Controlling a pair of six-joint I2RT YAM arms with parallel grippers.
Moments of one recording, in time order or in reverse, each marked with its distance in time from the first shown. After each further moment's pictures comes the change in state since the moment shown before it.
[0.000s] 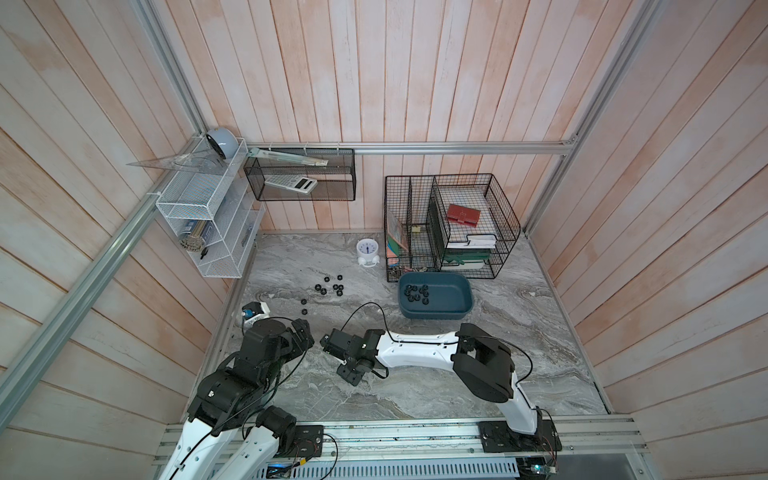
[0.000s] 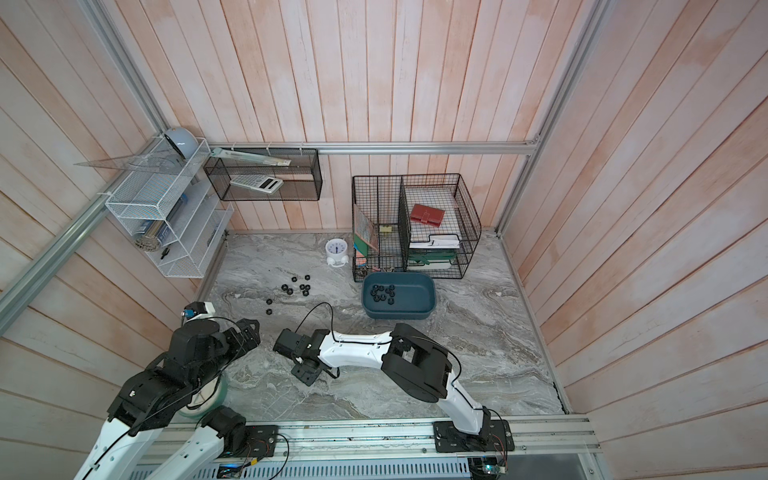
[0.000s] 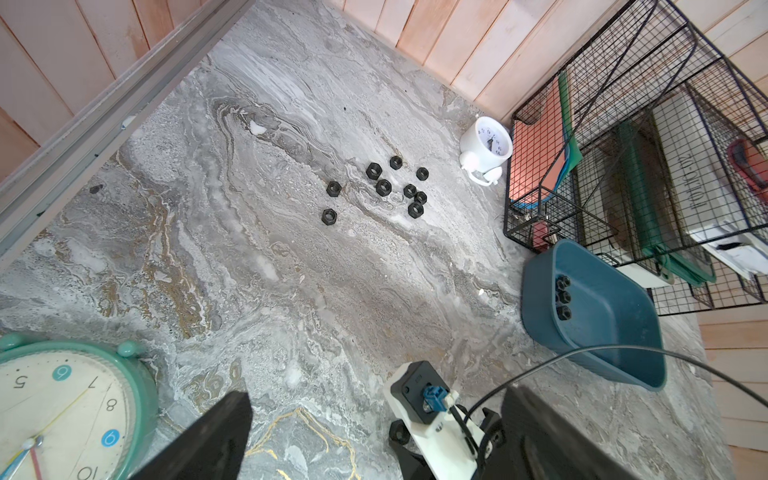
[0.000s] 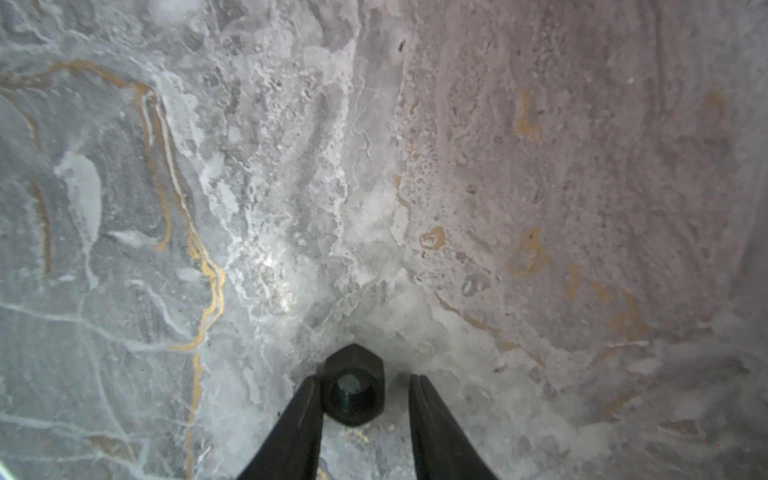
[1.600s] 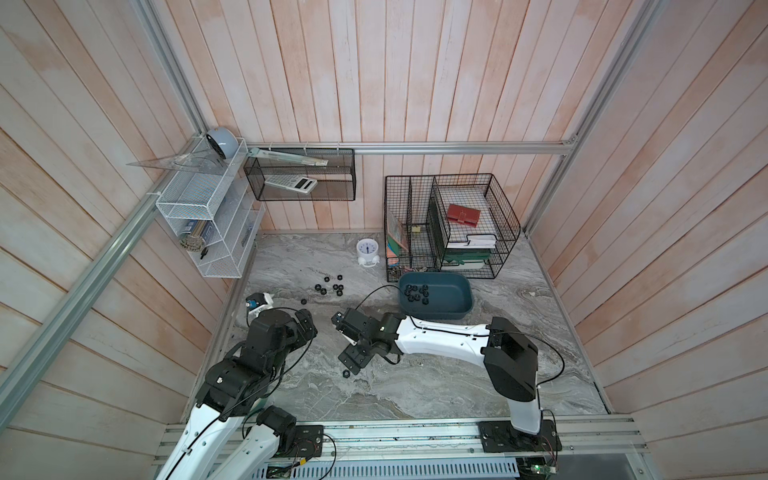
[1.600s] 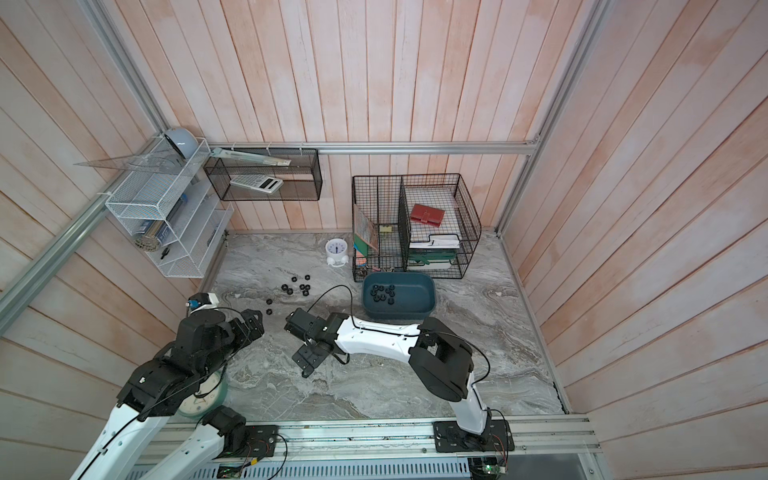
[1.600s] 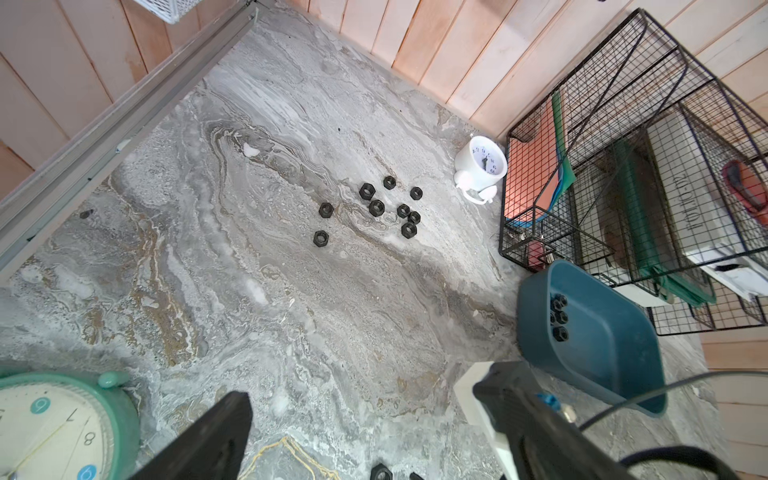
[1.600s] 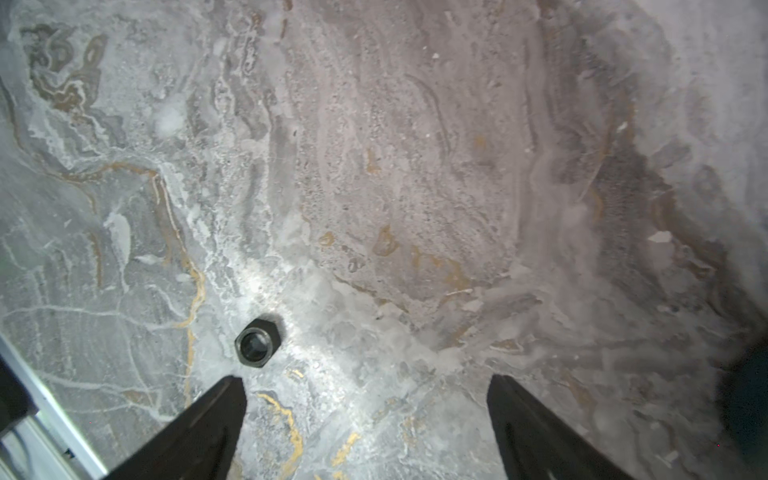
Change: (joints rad) left arm 0.000 0.056 0.013 0.061 -0.027 -0.002; right arm -0.061 -0.152 -0.048 -0.006 0.012 0.021
